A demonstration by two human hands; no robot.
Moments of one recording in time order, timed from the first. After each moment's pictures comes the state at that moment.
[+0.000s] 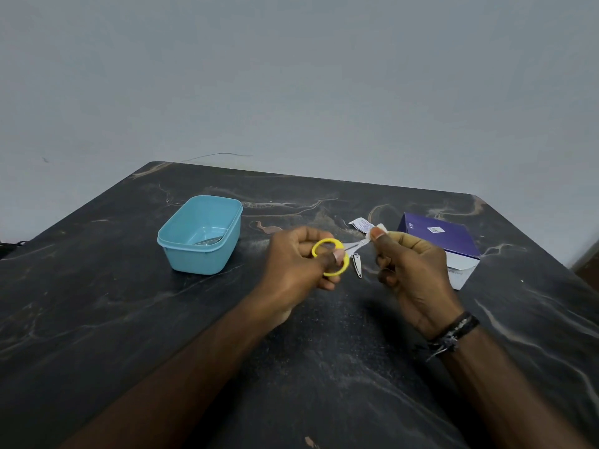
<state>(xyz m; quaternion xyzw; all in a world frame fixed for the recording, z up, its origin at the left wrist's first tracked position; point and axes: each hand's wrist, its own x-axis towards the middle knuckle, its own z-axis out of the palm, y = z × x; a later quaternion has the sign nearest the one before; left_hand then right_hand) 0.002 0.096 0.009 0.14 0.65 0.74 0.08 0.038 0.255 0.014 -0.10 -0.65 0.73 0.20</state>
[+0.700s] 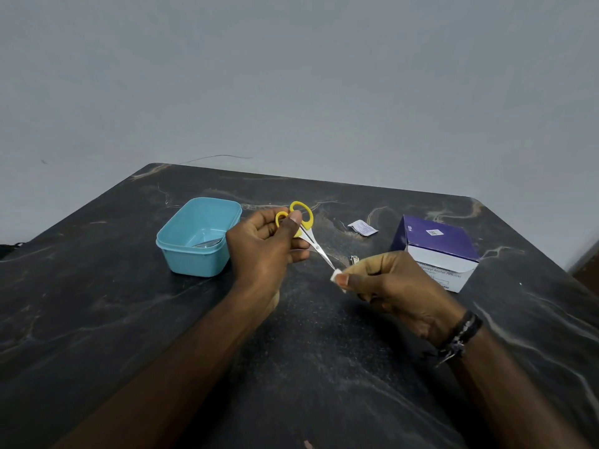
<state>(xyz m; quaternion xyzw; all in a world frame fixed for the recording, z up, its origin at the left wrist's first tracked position) -0.009 0.085 0.020 0.02 0.55 0.83 -0.07 0.047 0.253 0.020 -0.06 -0.79 0.61 -0.03</state>
